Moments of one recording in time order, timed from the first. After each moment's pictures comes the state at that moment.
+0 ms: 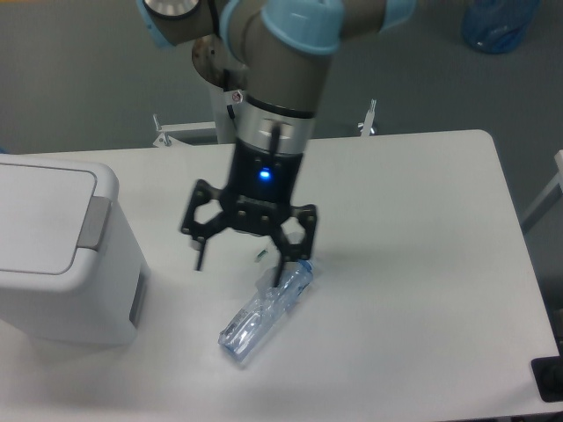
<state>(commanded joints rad) 2.32 -1.77 -1.48 -0.92 1.10 0.33</state>
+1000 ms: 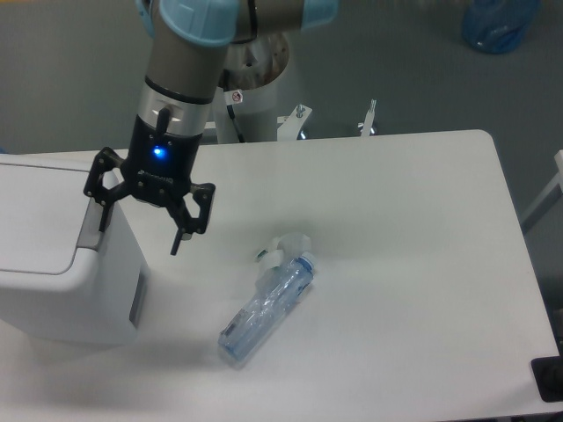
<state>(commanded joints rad) 2.22 -1.68 -1.65 -0.91 1.11 0.32</state>
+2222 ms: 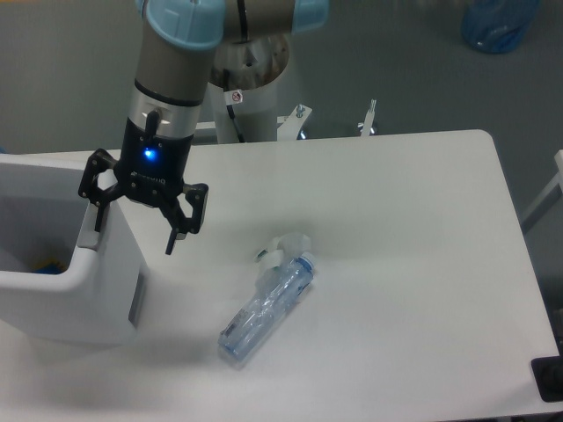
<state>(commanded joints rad) 2.30 -1.69 -1.59 -0.90 1.15 0.33</state>
